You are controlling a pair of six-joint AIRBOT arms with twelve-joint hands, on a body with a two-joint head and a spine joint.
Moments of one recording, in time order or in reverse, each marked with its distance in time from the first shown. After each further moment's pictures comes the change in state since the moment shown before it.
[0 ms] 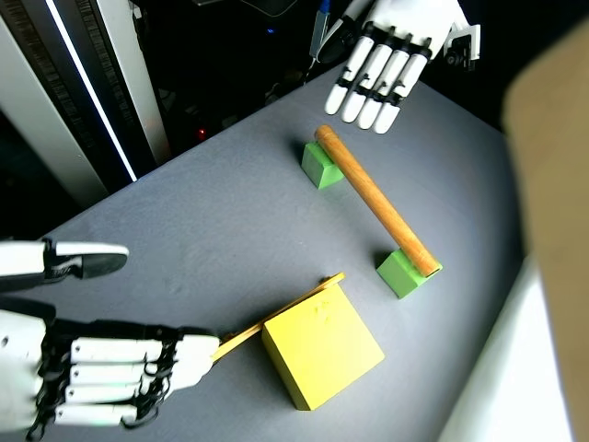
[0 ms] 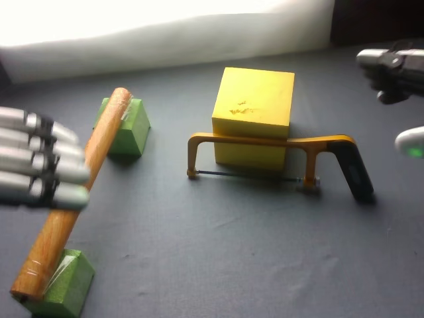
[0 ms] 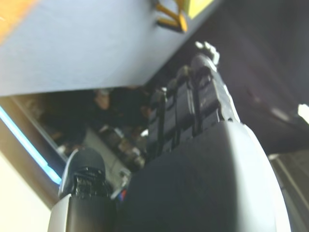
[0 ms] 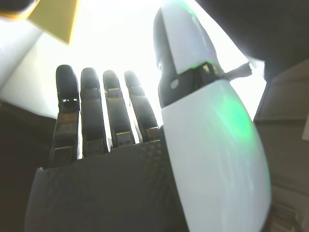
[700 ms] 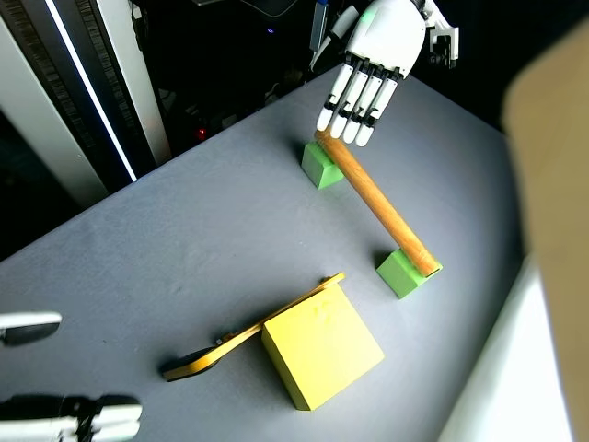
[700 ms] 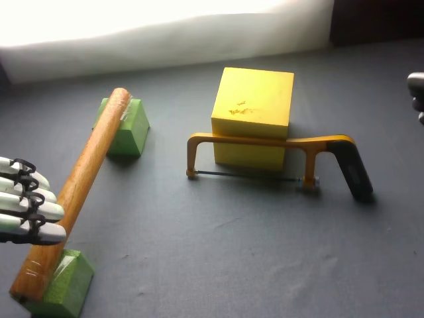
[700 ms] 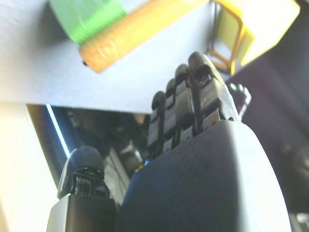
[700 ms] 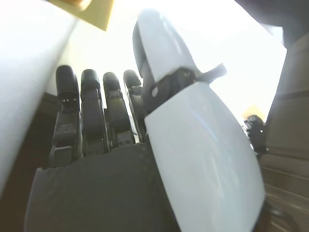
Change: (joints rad) left arm 0.091 0.063 -0.103 0.045 0.245 -0.024; right arm -0.324 -0.090 0.204 0.083 0.349 0.150
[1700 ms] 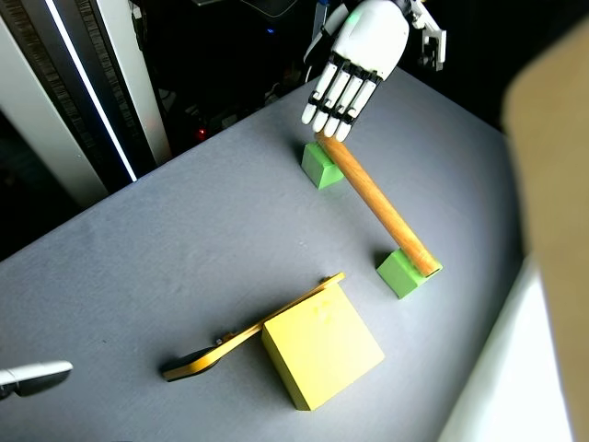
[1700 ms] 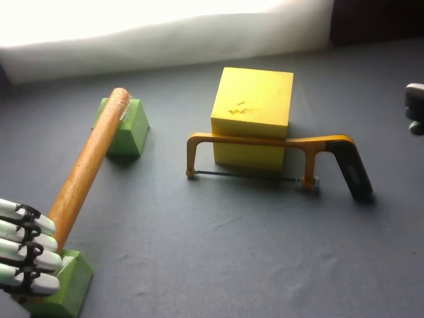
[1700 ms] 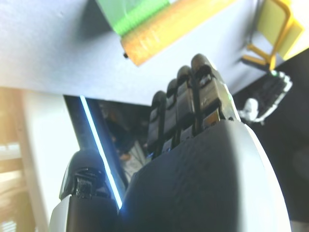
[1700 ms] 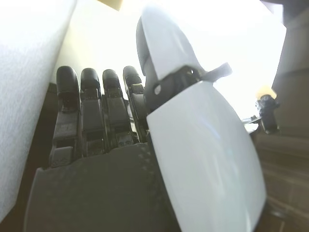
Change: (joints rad) left arm 0.019 -0.023 0.000 0.140 -0.061 -0.008; right arm -0.097 -0.298 0.316 0.109 0.182 0.083
